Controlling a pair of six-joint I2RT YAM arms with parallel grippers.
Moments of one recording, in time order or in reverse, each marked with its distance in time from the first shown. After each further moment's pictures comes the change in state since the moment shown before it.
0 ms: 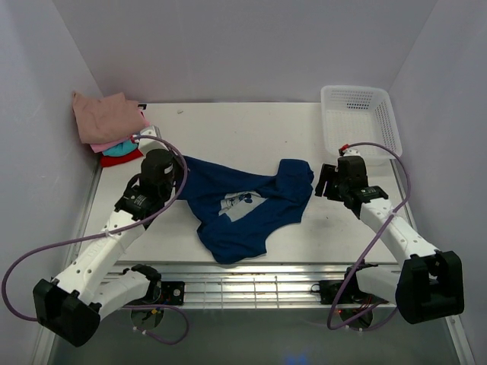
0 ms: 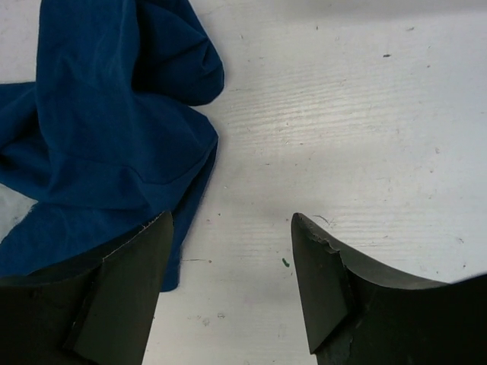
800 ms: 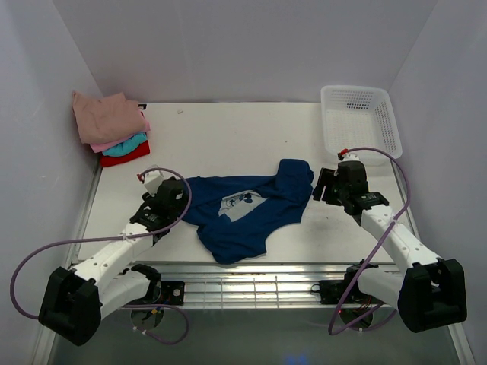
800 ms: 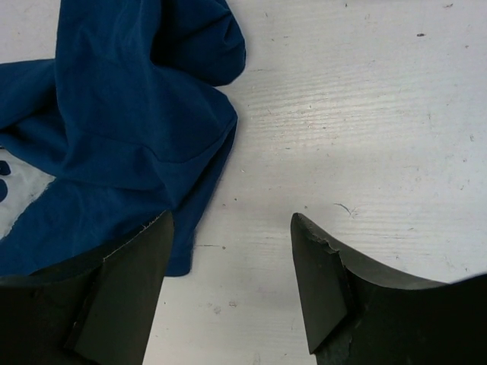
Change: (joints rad) left arm 0.007 0.014 -0.372 0.032 -0.124 -0.167; right arm 0.015 -0.043 -0.067 0.029 -0.058 0.018
